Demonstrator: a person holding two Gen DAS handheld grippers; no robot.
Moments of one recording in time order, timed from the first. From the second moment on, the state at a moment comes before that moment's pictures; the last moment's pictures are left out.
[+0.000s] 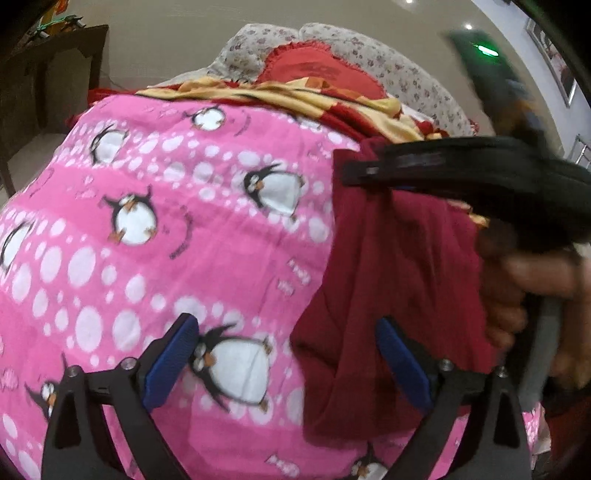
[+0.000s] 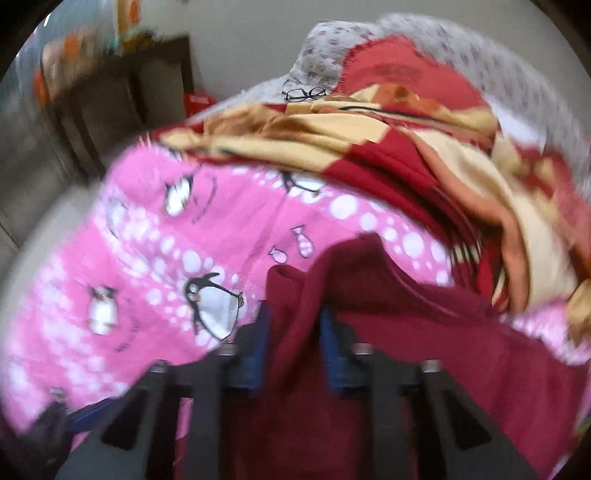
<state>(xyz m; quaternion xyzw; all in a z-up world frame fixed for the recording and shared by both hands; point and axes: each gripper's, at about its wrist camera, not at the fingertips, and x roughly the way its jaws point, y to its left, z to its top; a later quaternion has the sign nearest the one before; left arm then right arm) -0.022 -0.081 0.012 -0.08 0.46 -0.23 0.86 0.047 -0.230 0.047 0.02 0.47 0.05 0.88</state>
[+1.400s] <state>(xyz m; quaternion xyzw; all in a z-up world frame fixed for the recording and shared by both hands) -0.083 -0.152 0.086 -0.02 0.43 -0.35 0.83 -0.021 -0.324 0.114 0.11 0.41 0.07 0.90</state>
